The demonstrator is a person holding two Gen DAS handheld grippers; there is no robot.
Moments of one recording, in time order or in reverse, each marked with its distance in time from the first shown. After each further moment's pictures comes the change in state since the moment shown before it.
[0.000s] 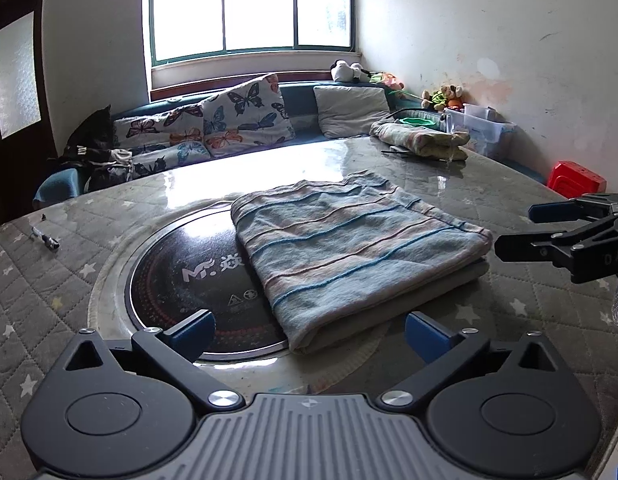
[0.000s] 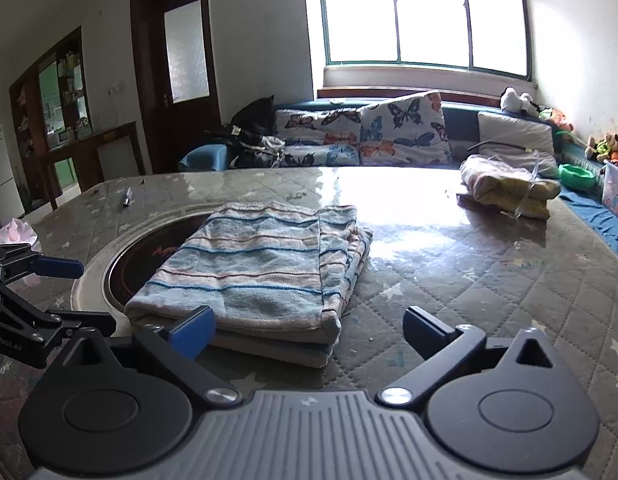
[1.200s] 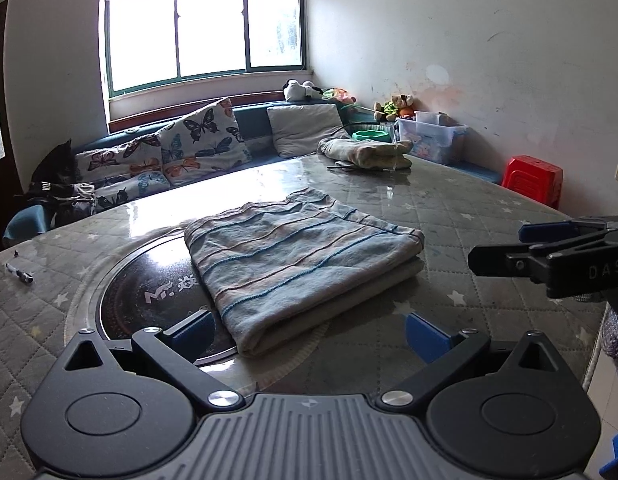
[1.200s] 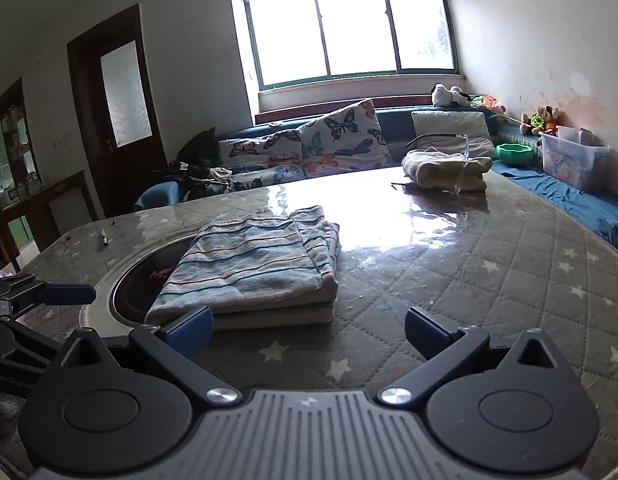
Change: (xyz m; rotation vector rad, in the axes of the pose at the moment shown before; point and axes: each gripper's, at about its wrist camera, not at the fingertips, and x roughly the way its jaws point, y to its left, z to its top) left arm -0.028 -0.022 -0.007 0.085 -0.061 -0.111; right arm -0.052 0.038 -0.030 0.182 -0.062 -0.151
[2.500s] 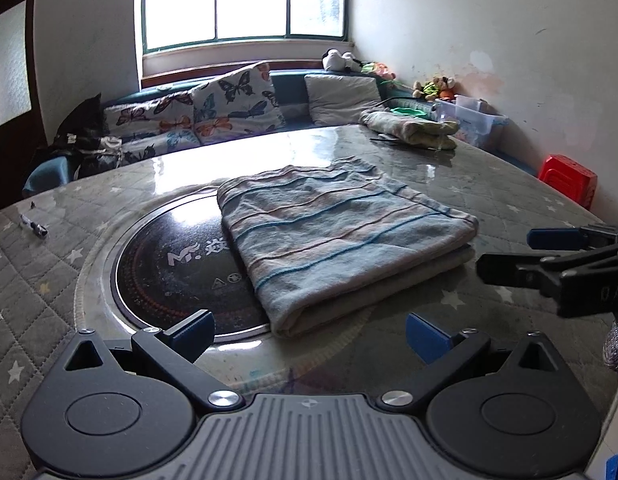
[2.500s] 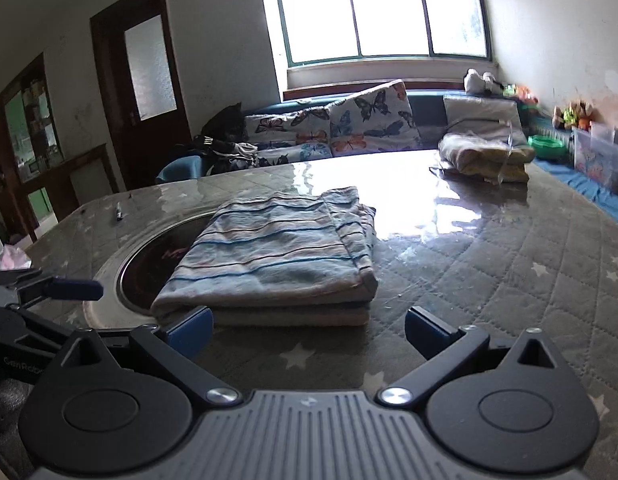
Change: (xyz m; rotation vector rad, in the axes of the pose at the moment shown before) left arm 0.032 0.026 0.000 -0.111 0.110 0.081; right arm 0.048 0.004 0.005 -0.038 0.079 0.080
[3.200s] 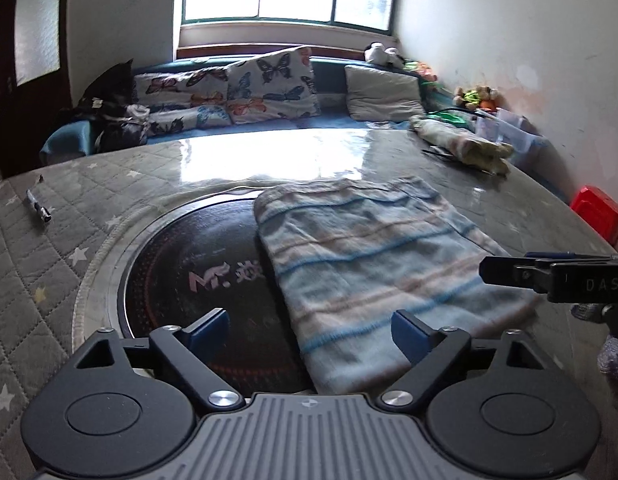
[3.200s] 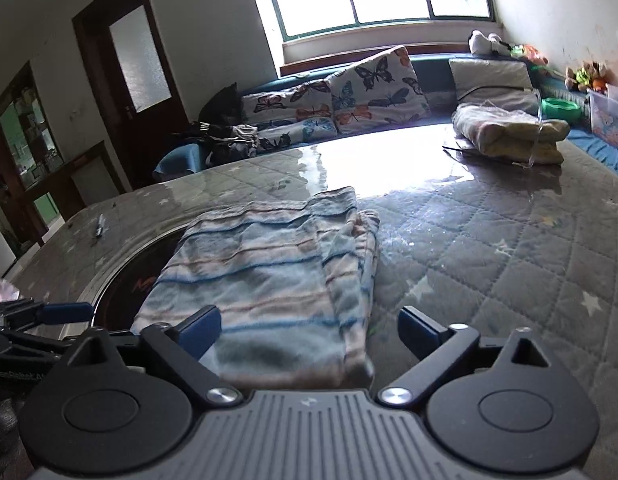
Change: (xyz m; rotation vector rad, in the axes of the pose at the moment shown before) left arm 0.048 0.034 0.041 -0.135 0.041 0.057; right arm 0.087 -0.029 0.050 0.076 0.099 0.051
